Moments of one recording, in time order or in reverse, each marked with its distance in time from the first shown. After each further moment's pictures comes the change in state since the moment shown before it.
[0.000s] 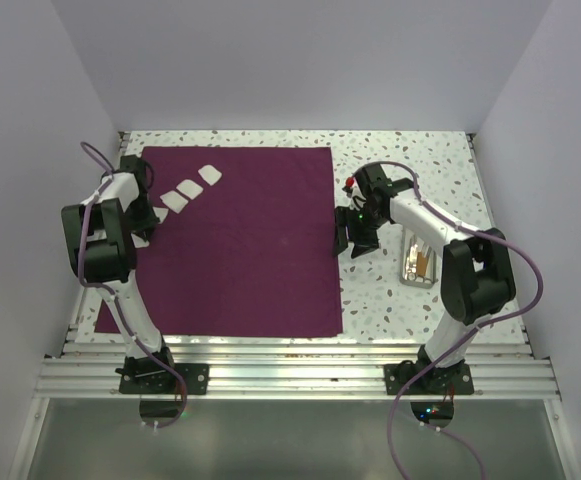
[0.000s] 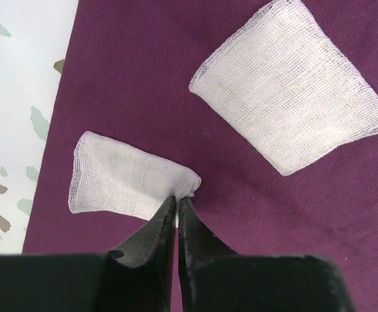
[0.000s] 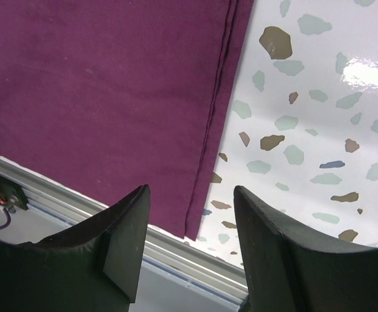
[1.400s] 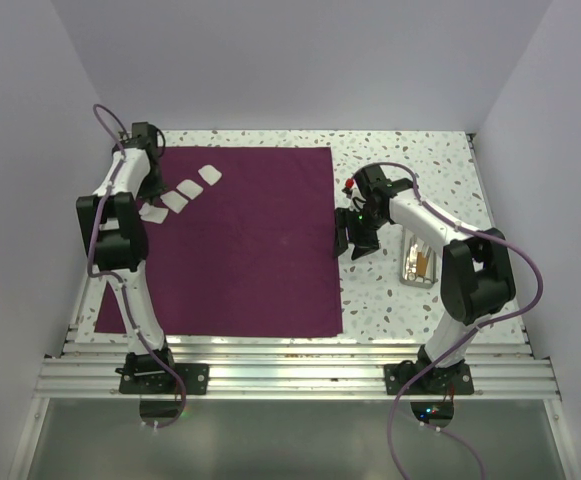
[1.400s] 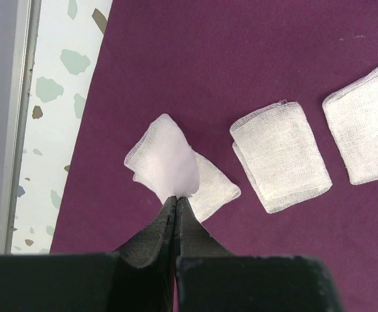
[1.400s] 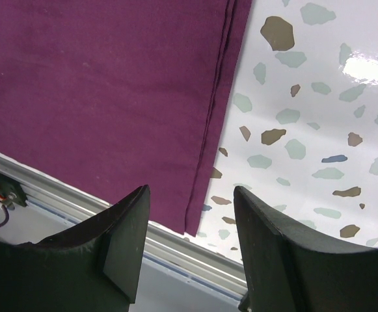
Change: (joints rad) left arm -0.089 0.134 0.367 -0.062 -0.056 0.047; right arm 0.005 0.000 0.000 -0.018 0.000 -0.001
